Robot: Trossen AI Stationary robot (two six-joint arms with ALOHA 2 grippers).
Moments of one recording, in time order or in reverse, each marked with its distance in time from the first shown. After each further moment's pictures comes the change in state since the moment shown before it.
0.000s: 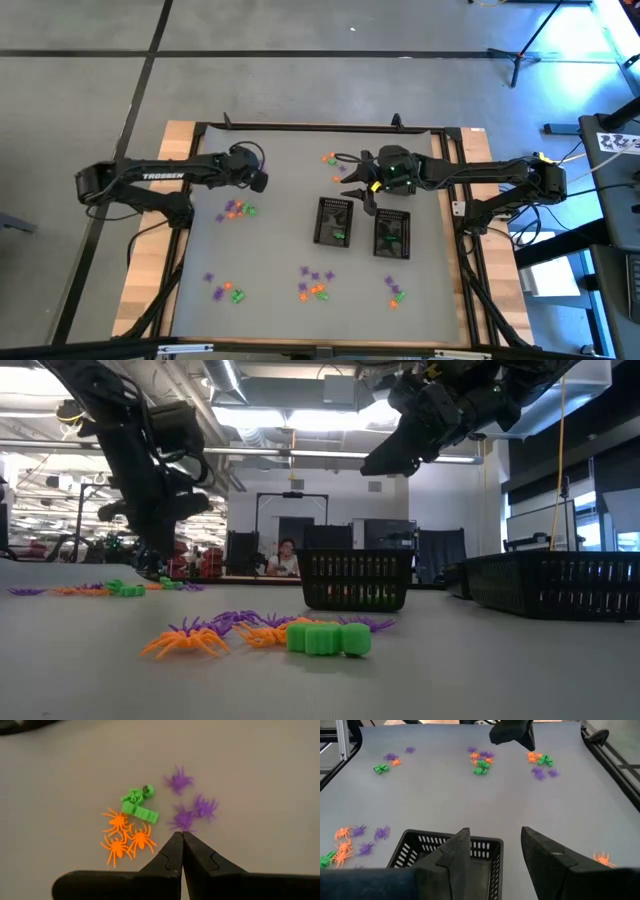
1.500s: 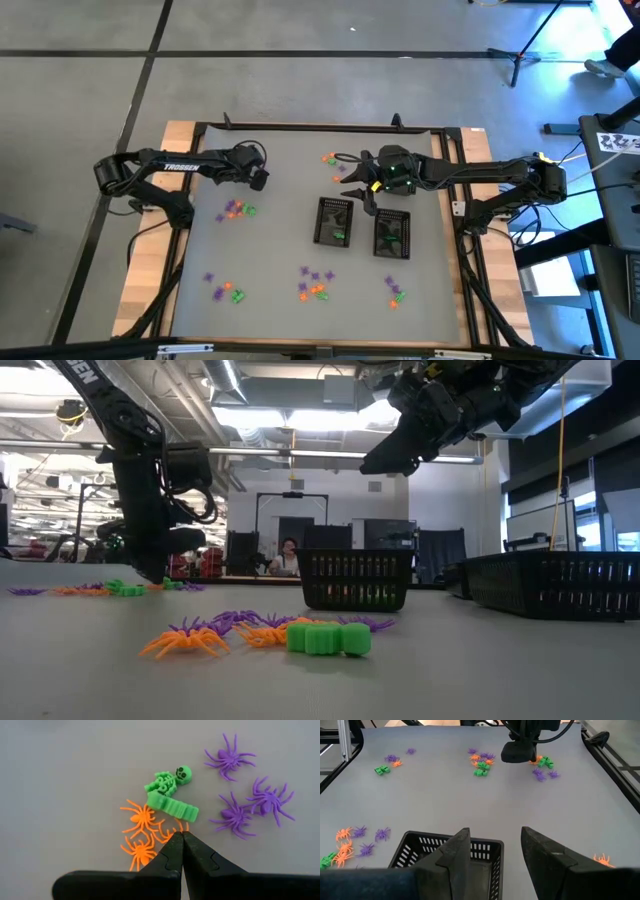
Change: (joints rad) left arm 0.112 0.191 -0.001 0.051 -0.004 0.081; right arm 0.000 0.000 0.000 0.006 -0.003 -0.001
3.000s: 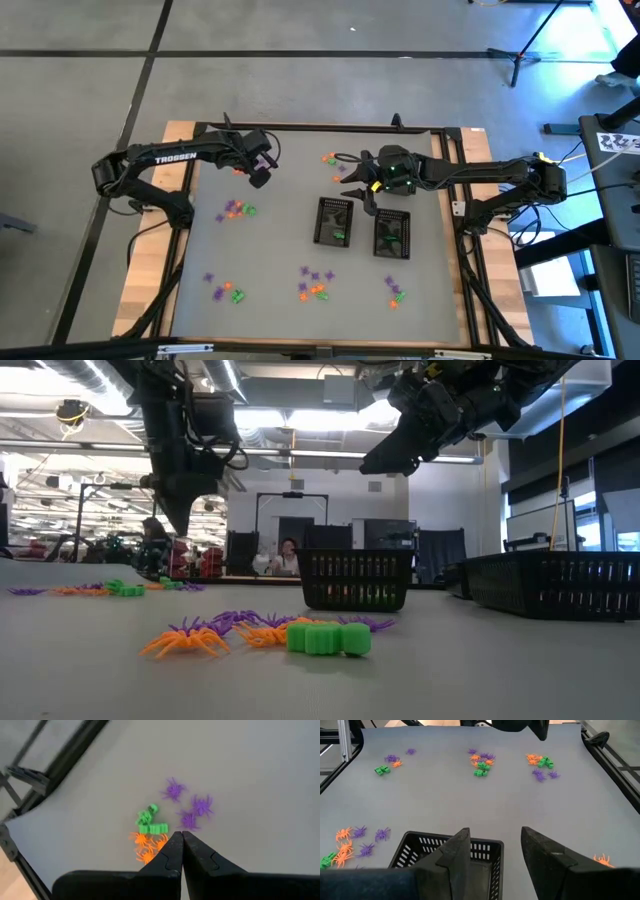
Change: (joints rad) left arm -0.054 -0.024 0.360 -0.398 0.058 0.320; right arm 0.000 0.000 0.000 0.001 0.000 0.000
